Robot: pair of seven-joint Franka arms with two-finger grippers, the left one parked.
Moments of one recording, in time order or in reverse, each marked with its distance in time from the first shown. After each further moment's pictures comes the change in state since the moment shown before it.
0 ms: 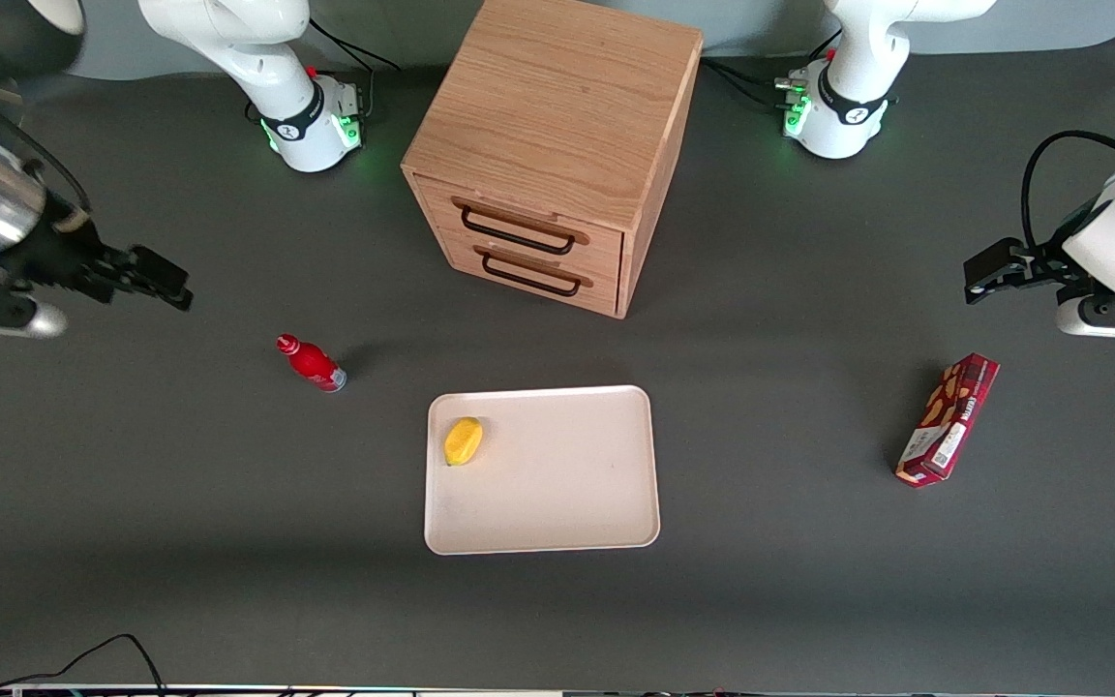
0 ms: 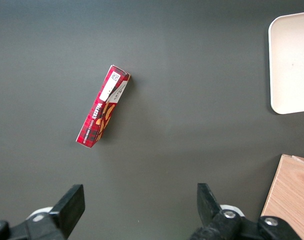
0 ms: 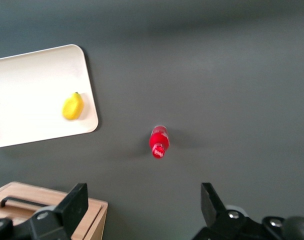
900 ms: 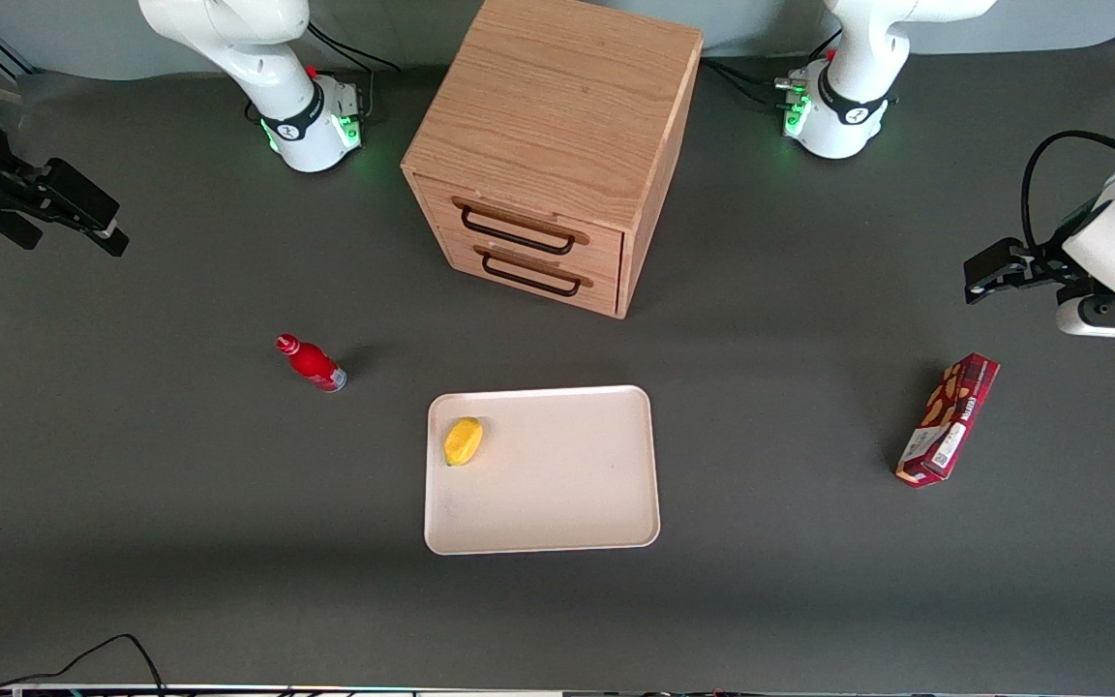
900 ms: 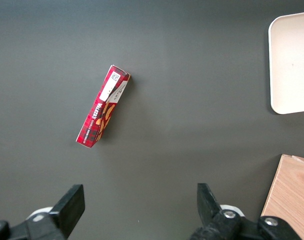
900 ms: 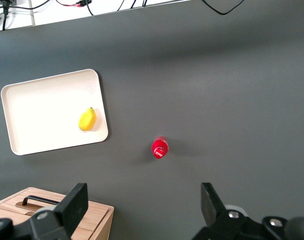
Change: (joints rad) arm -0.005 -0.083 -0.006 0.195 0.000 -0.144 -0.004
